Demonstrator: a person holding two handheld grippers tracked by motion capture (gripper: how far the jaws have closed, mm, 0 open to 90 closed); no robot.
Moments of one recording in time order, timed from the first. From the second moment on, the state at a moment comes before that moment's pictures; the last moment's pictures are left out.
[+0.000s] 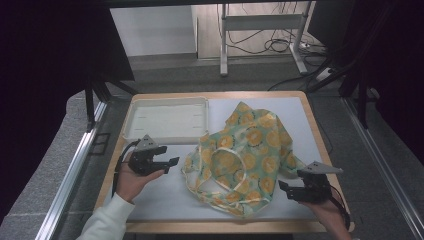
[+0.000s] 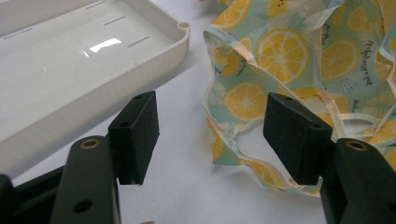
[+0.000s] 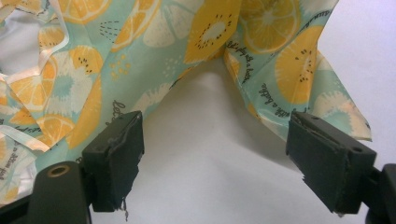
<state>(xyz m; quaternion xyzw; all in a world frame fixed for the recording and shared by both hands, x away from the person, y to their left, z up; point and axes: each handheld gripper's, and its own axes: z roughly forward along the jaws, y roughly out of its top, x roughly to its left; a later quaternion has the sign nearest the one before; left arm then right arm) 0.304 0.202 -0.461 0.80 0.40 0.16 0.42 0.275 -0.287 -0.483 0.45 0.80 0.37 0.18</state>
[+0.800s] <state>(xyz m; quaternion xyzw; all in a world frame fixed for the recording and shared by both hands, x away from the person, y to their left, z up) 0.332 0.191 -0.422 0.81 0.38 0.14 0.43 0.276 -0.292 -0.484 0.46 0.79 0.36 0.19</state>
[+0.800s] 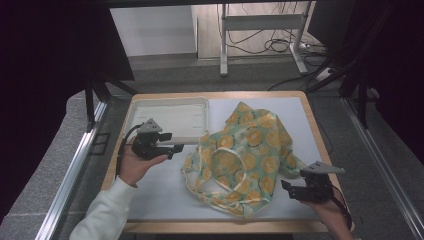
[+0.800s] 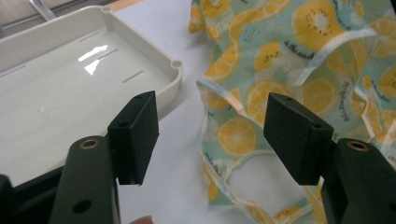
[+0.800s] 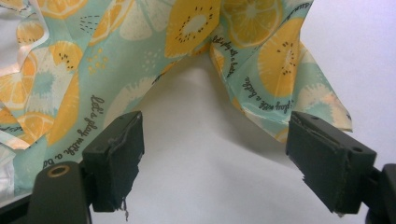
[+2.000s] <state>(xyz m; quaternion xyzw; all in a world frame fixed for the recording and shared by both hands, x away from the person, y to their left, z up) 0.380 0.157 -0.406 0.82 0.36 0.14 0.42 0.279 -0.295 -0.488 0.48 0.79 0.34 0.20</state>
